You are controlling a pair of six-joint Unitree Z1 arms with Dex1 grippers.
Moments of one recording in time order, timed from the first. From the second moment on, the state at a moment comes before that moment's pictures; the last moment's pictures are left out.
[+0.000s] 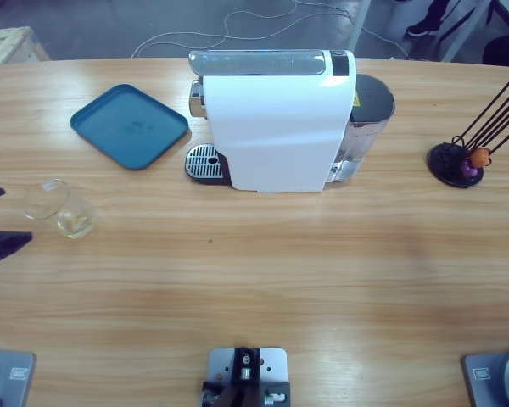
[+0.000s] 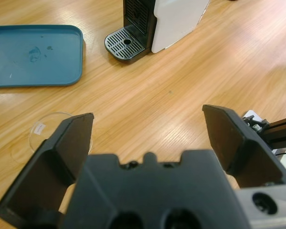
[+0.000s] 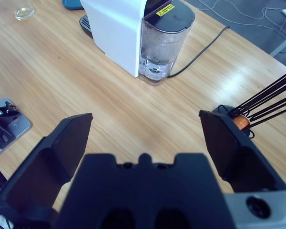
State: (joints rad) arm 0 -0.63 0.82 -0.62 0.41 -0.22 -0.02; arm 1 0.76 0.72 -0.75 0.60 -0.10 -0.06
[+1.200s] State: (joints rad) arm 0 -0.53 1.59 -1.03 -0.10 -0.55 -0.90; arm 1 0.76 0.72 -0.75 0.59 -0.10 -0.06
